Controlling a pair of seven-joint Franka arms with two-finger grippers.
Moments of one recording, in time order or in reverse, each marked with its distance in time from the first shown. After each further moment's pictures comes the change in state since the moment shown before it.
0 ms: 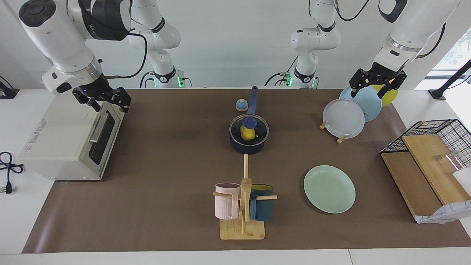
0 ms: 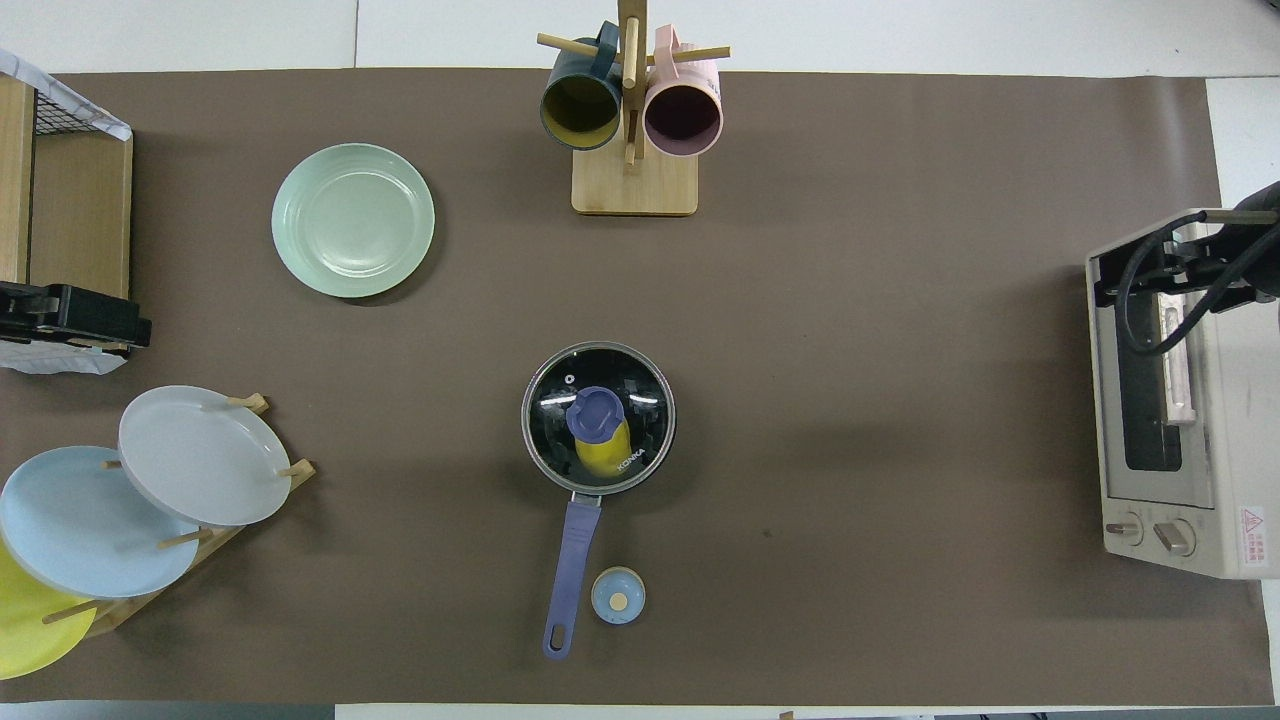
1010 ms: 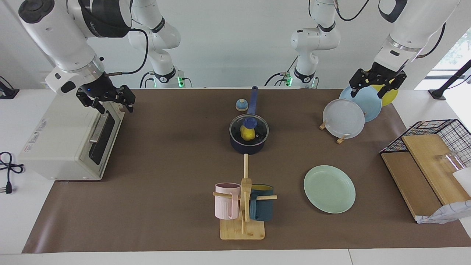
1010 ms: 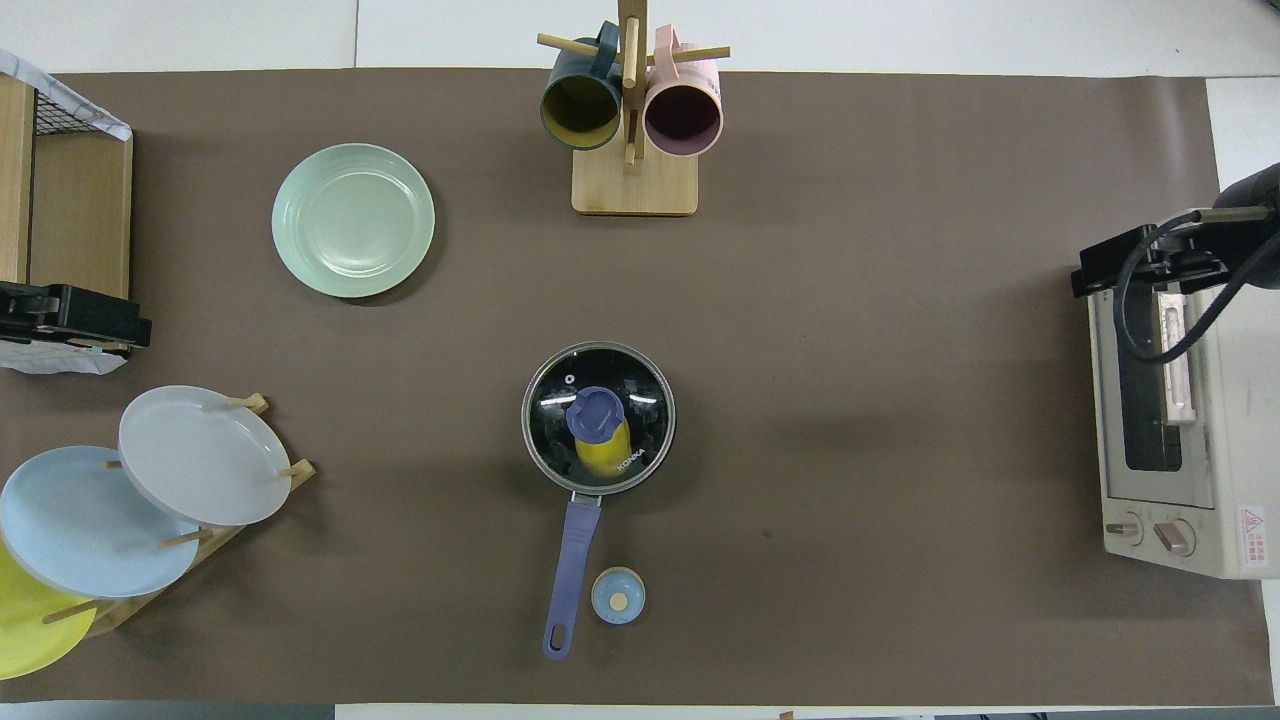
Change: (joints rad) left arm 0.000 0.000 0.000 0.000 0.000 0.000 0.000; right arm 0.001 0.005 0.010 0.000 0.070 0.047 -0.097
